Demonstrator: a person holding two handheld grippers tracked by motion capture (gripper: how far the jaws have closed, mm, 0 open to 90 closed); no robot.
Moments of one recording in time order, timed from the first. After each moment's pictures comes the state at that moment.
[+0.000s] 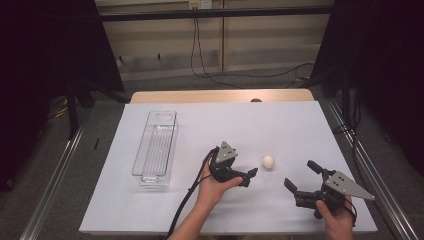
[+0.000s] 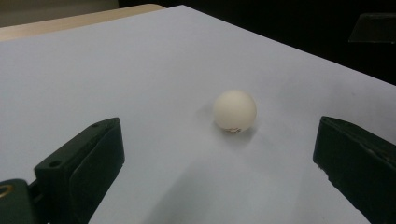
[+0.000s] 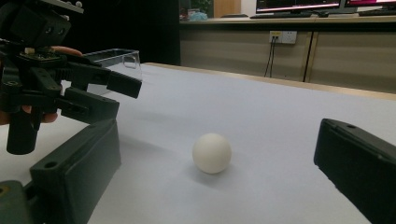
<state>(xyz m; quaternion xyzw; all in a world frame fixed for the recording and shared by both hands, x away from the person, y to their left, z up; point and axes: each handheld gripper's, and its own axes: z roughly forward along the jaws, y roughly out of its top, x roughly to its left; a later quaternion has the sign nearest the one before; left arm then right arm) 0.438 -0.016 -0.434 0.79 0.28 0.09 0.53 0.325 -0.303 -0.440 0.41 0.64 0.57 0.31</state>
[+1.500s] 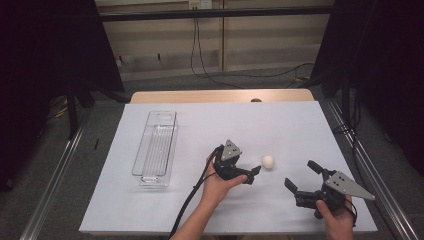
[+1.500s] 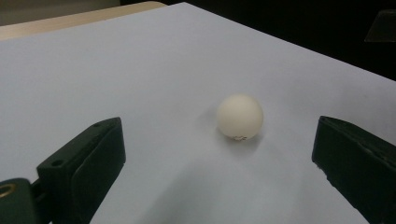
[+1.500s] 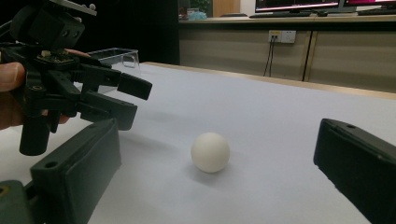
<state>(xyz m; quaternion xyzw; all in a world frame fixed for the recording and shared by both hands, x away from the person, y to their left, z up) 0.444 -0.029 -0.437 0.80 0.28 0.10 0.52 0.325 -0.304 -0.440 0.41 0.64 0.57 0.31</state>
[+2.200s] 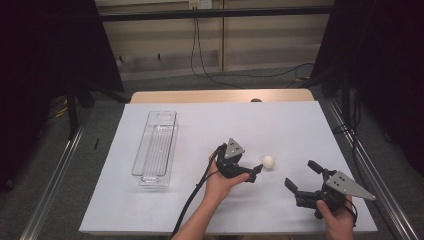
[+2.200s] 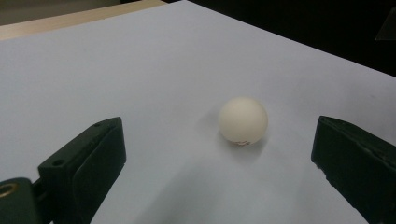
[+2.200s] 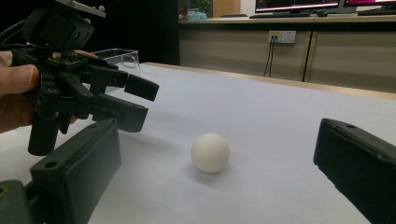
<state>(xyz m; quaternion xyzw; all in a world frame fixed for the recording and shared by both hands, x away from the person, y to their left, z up) 0.449 -0.035 -0.438 0.81 0.27 0.10 0.51 0.325 -0.304 -0.440 0.41 0.64 0.57 0.31</state>
